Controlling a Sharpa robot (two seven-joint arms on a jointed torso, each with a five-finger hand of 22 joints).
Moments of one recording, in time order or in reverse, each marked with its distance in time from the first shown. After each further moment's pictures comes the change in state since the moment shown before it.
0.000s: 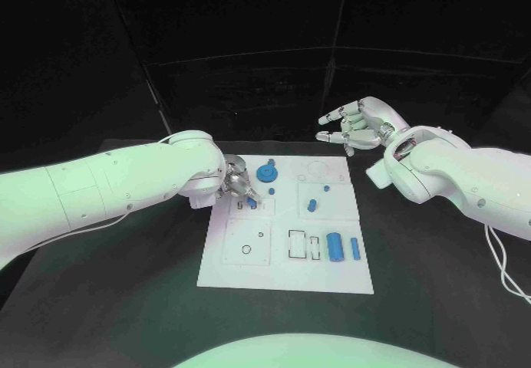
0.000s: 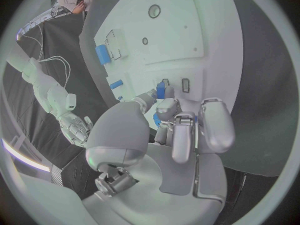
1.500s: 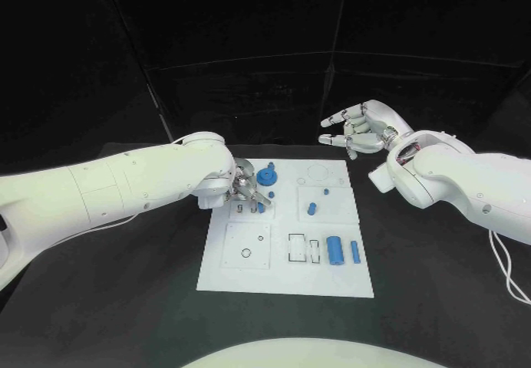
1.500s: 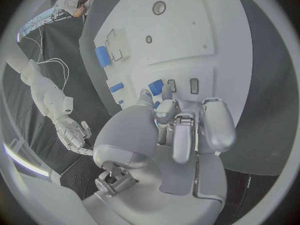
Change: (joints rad) left arm 0.000 0.072 0.000 -0.071 -0.003 0.067 -0.003; left_hand 0.027 0.142 -0.658 0.157 -0.046 0.060 0.001 -0.040 -0.088 0.012 0.002 0.046 0.040 0.000 0.014 0.000 0.000 0.000 0.000 0.007 -0.004 -0.011; right arm 0.000 -0.018 0.000 0.023 0.000 -0.017 0.005; right_hand 0.000 0.000 0.000 0.000 -0.004 0.000 0.000 0.000 0.000 0.000 0.000 0.000 0.003 0.000 0.000 0.000 0.003 0.000 0.004 0.004 0.006 0.004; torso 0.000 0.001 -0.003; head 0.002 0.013
